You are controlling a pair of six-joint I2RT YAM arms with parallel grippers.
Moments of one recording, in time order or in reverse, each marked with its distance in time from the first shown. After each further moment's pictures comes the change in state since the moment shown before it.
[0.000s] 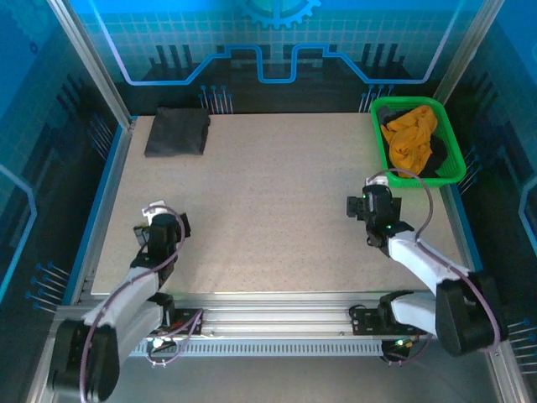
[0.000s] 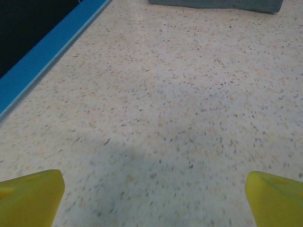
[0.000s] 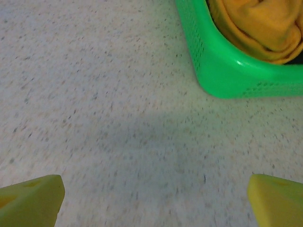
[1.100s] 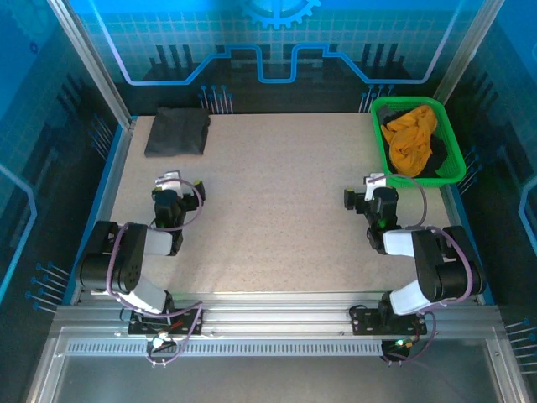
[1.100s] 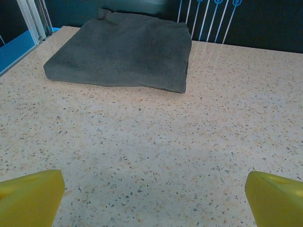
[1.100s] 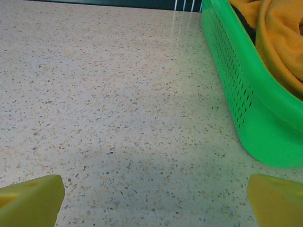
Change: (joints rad) left arm 0.067 0.636 0.148 0.780 0.297 0.088; right arm -0.128 0.299 -0.128 0.693 -0.267 -0.155
